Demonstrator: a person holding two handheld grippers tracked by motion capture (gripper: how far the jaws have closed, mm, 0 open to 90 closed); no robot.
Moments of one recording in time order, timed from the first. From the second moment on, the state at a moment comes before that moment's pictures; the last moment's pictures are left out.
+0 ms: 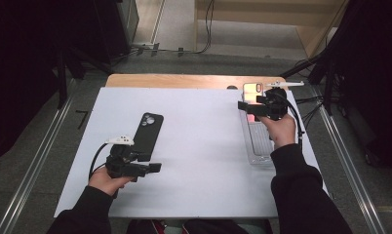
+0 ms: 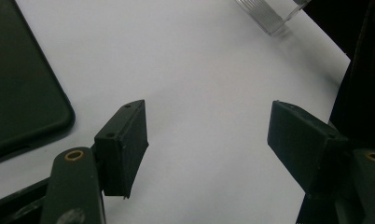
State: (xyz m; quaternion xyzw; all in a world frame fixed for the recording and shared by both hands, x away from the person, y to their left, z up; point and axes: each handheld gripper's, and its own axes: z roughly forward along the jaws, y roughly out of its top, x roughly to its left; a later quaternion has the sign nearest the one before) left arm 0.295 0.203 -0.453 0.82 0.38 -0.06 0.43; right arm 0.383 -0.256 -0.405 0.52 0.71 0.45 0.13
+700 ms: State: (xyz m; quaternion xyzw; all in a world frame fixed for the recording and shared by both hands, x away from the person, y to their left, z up) left arm 0.304 0.202 -0.452 0.82 0.38 -0.06 0.42; right arm 0.329 -0.236 -0.415 0.45 0.76 0.47 0.07
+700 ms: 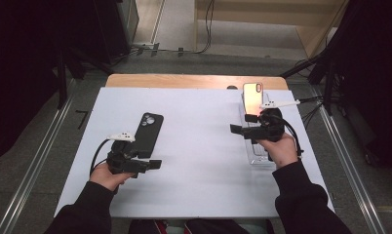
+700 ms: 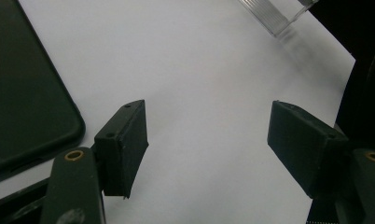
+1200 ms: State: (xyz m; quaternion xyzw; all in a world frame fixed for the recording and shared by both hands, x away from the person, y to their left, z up) left arm 0.302 0.202 -0.451 0.82 0.37 -0.06 0.43; right arm 0.287 -0.227 -0.428 0.40 0.79 0.46 0.02
